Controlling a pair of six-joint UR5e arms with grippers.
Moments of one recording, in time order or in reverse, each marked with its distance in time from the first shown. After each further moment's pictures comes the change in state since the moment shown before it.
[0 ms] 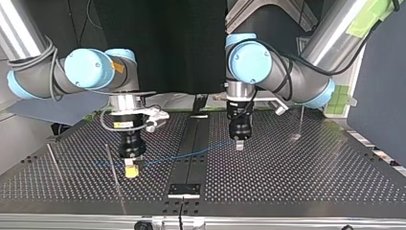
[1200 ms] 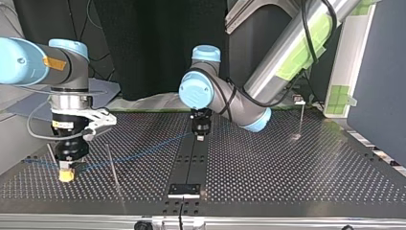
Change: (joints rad) left arm -0.131 -0.290 0.298 -0.298 -0.001 -0.078; right arm -0.170 -0.134 0.029 0.145 0.013 -0.011
